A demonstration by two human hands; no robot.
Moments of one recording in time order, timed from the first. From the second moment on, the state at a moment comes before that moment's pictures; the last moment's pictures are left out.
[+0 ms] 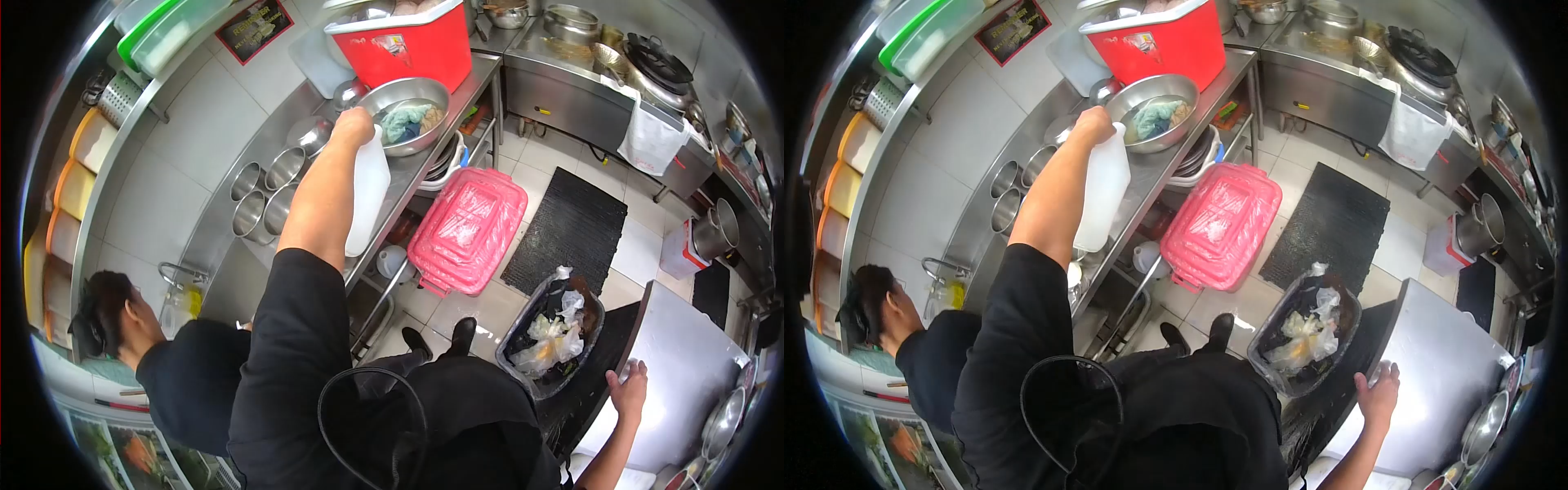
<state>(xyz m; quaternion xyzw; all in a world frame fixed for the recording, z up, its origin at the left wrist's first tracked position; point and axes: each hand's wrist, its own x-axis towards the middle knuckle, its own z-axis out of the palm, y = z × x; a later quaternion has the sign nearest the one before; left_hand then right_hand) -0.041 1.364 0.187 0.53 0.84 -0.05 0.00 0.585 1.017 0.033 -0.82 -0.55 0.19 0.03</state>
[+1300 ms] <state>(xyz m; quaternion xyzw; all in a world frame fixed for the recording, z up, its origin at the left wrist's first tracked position) -0.039 1.410 0.226 0.53 0.85 0.03 0.05 0.566 1.081 0.030 -0.84 -0.49 0.16 -0.13</state>
